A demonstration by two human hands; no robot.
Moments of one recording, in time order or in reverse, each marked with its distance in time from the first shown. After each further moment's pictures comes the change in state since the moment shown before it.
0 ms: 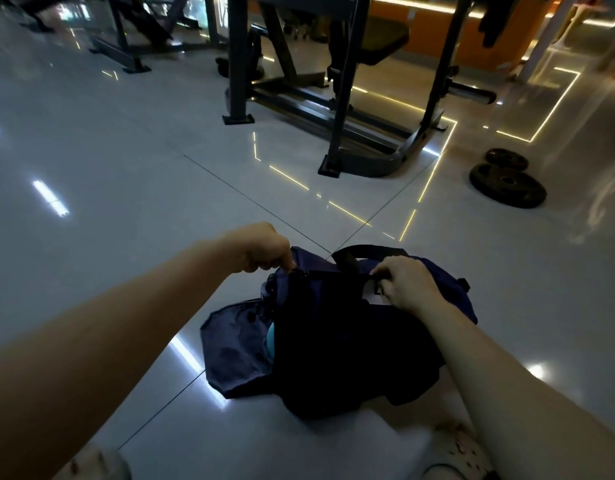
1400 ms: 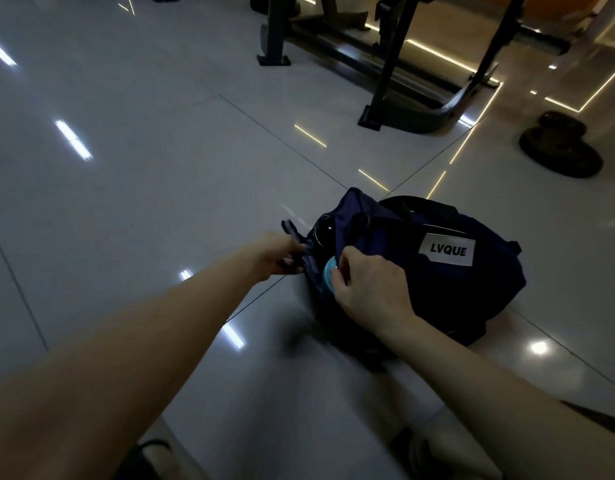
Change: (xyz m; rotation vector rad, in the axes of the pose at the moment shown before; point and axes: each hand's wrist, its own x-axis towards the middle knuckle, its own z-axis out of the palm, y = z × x) left_hand 0.004 -0.142 0.055 -0.732 0.058 -0.173; right_hand -0.091 -0.167 0.074 -0.096 0.178 -0.140
